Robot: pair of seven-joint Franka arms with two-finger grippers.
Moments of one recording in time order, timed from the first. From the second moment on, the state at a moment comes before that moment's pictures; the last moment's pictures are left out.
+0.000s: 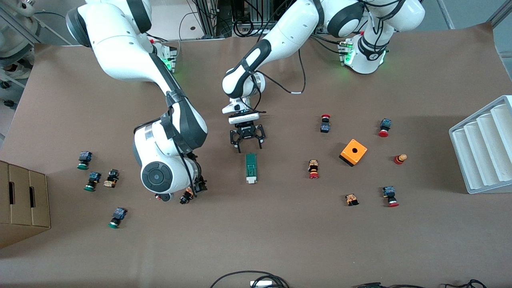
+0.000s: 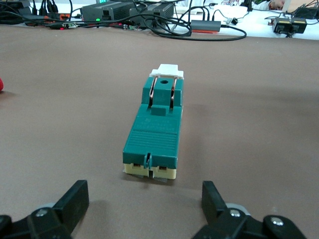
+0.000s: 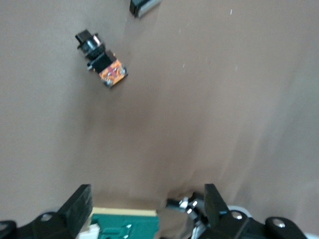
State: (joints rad) left arm -1.09 0.95 -0.09 -1.57 1.50 2.03 -2.45; right arm 0.50 0.75 -0.13 -1.17 0.27 1.64 1.65
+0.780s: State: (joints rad) left arm -1.12 0.98 -0.08 -1.56 1.54 1.99 -2.49; right arm 0.52 0.94 -0.13 -1.01 0.49 1.81 1.97
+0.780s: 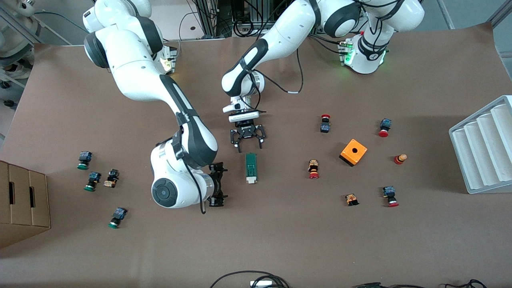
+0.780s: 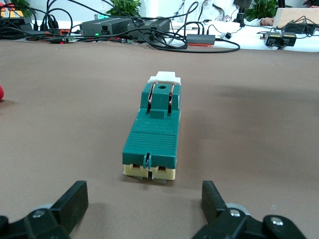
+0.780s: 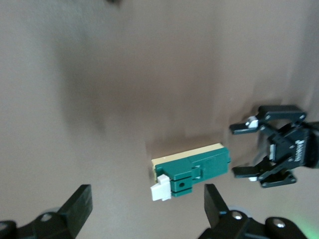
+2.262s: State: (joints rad) left arm -1.12 0.98 -0.08 -1.56 1.55 1.98 -2.50; right arm 0.63 1.05 -0.13 -0.99 0.53 1.99 2.22
